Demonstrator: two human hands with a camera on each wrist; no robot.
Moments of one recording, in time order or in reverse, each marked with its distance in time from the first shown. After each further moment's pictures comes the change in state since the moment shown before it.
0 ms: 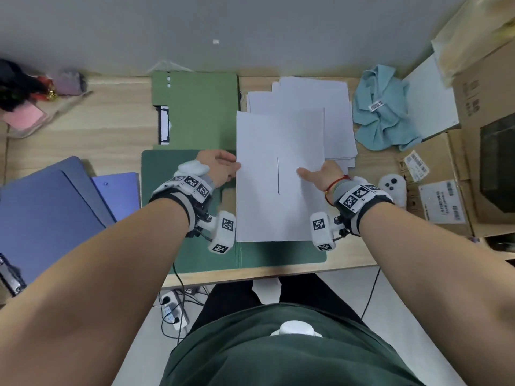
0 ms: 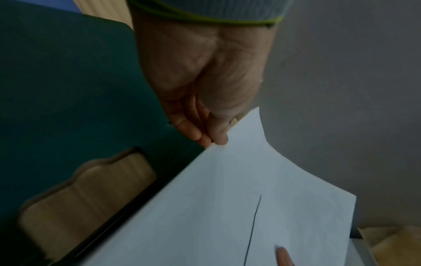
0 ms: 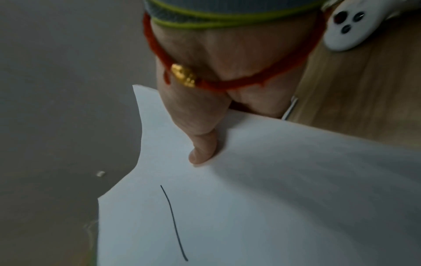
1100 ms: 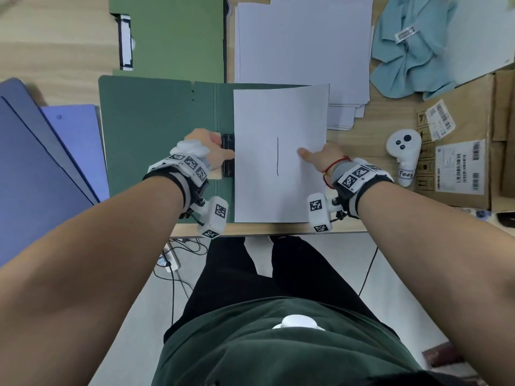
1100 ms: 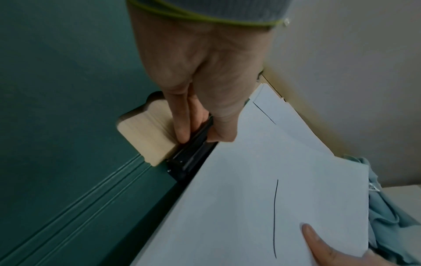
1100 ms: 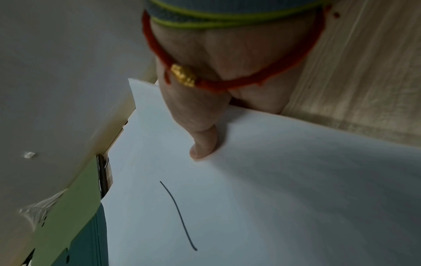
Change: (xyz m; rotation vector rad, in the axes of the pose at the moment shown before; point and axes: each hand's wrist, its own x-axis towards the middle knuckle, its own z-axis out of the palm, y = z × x) left_hand -0.009 -0.055 0.063 0.497 -0.018 -0.330; right_hand 0.026 0.078 0.020 -0.087 -0.139 0.121
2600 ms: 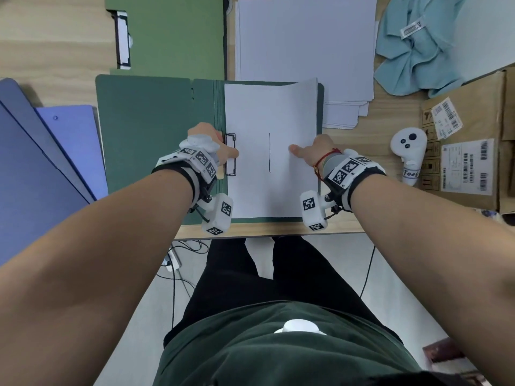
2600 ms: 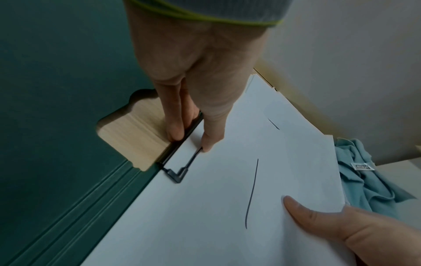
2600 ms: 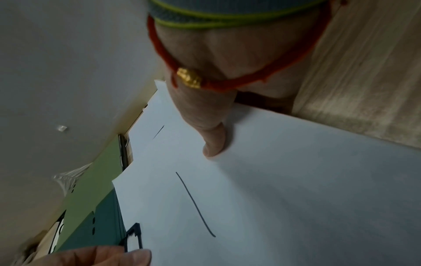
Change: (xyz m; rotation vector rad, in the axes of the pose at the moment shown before) left_hand 0.005 0.017 -0.005 0.290 0.050 0.057; right_hand -0.002 -0.028 0.014 -0.051 0.022 -0.031
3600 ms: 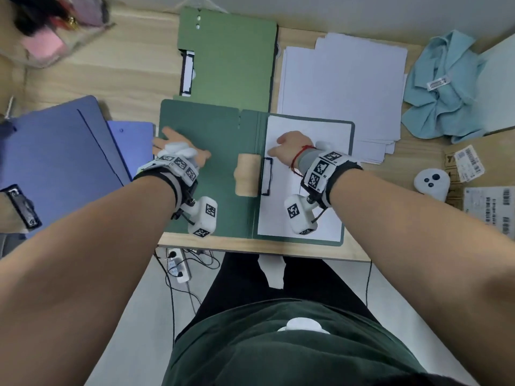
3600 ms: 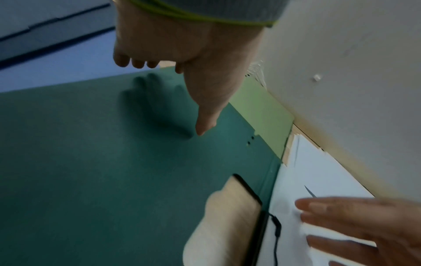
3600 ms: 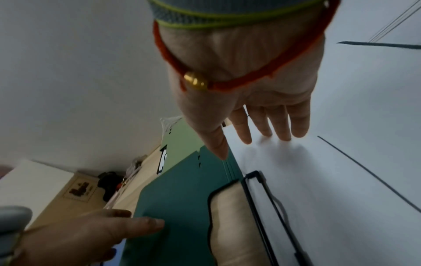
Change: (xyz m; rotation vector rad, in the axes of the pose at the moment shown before) left_hand -0.003 -0.095 -0.067 -0.099 0.266 -0.361; right_hand -0.050 -0.126 0.038 -0.224 -0.100 -0.314
